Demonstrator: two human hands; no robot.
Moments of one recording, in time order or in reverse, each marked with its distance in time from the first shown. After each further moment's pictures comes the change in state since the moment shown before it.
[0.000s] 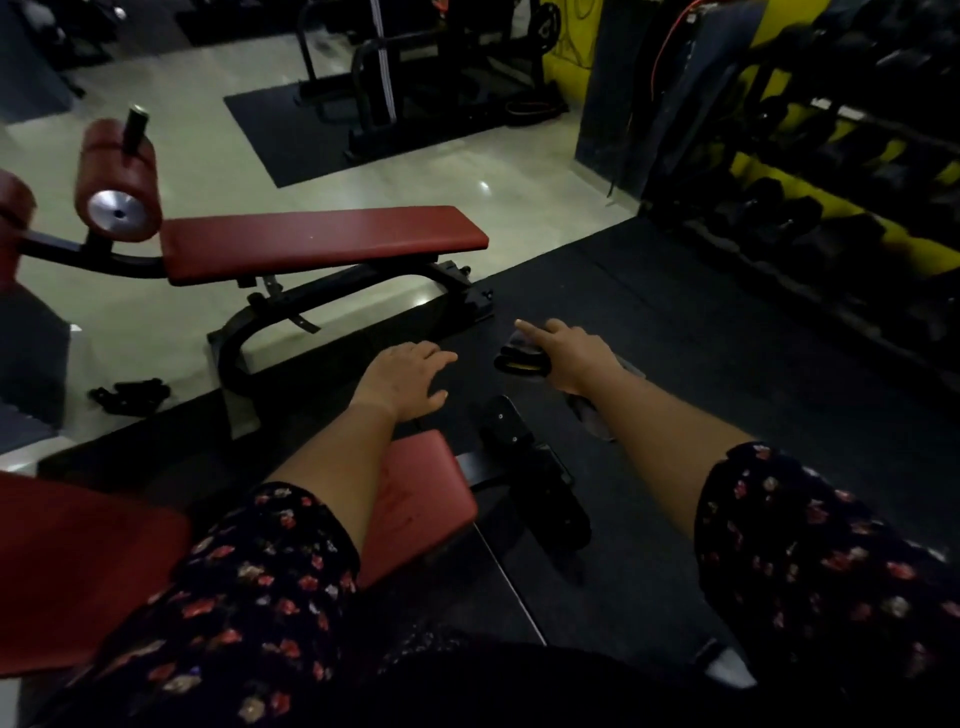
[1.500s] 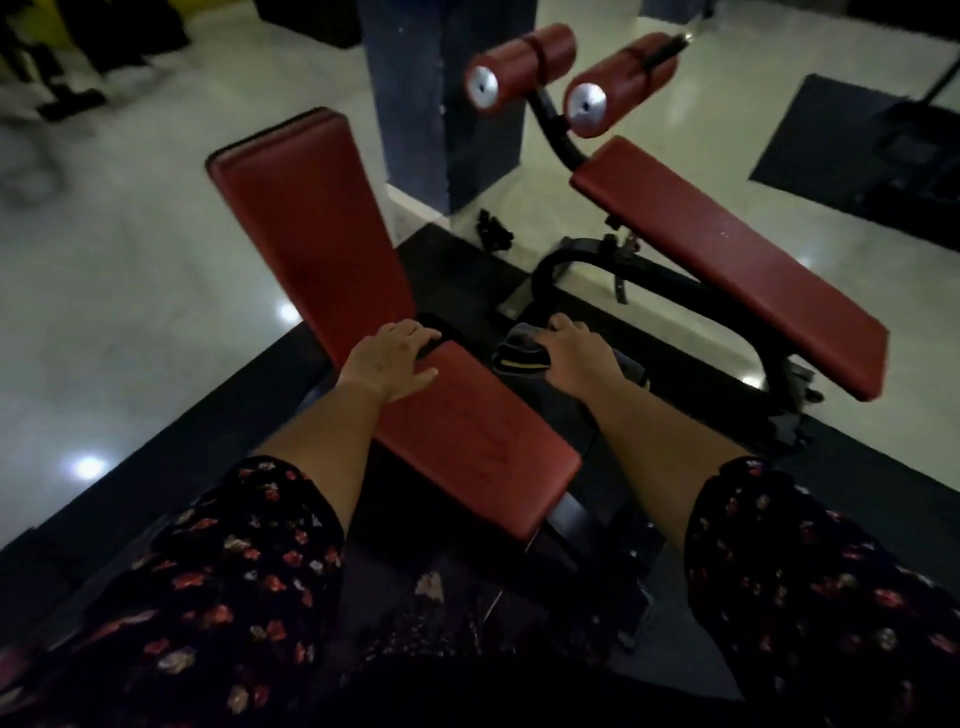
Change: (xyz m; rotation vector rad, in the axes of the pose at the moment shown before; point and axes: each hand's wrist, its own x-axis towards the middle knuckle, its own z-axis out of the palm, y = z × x) left_hand -0.136 0.009 0.032 -0.310 -0.014 -1.244; right_hand 0.155 -0.158 0.009 -0.196 -0.006 -1.108
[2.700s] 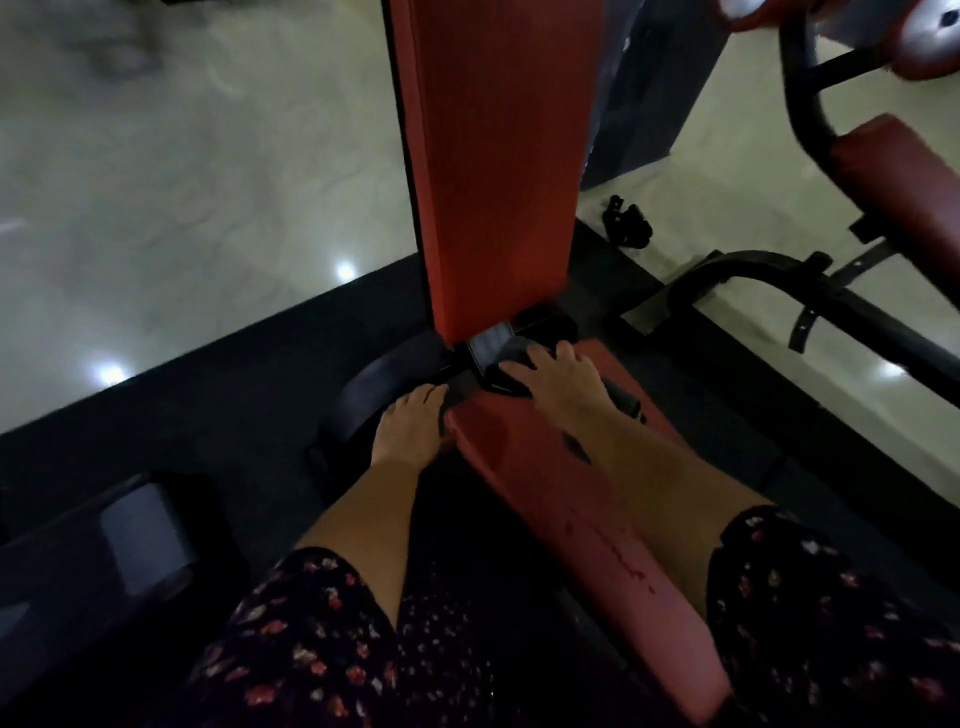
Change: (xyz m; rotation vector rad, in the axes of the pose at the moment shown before) left_hand 0.069 -0.264 0.357 -0.278 0.054 -0.404; right_hand 0.275 -0.203 0.298 -0.355 -0.080 -0.354
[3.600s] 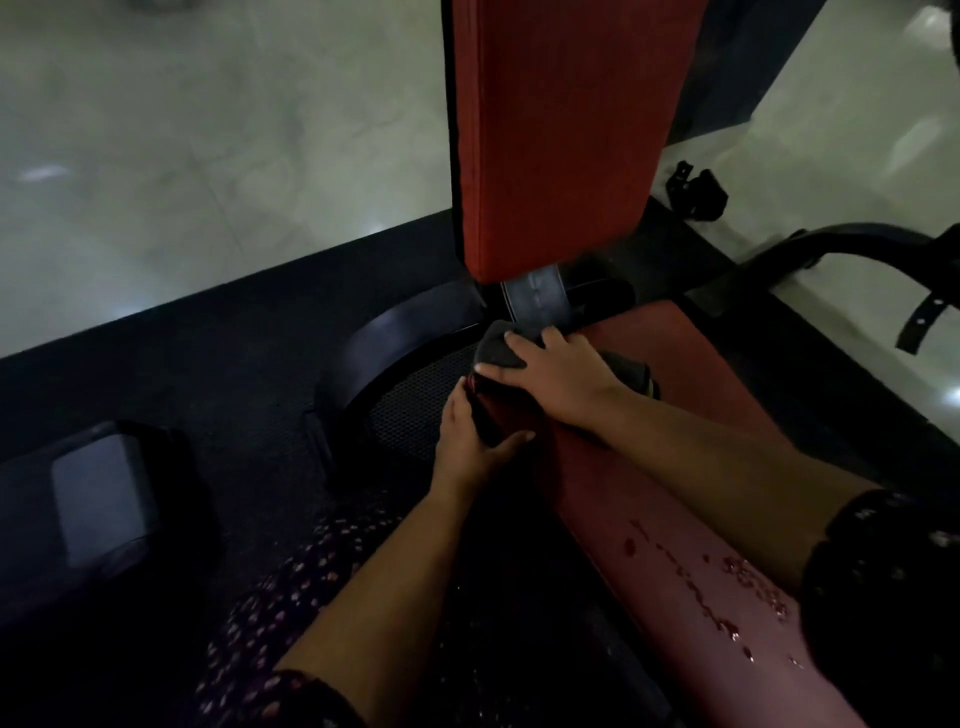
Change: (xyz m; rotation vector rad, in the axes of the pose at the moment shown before) left_hand 0.029 0.001 0.153 -0.783 0.218 -0.243; right_hand 0.084 -0.033 0.108 -0.200 0.119 -0.369
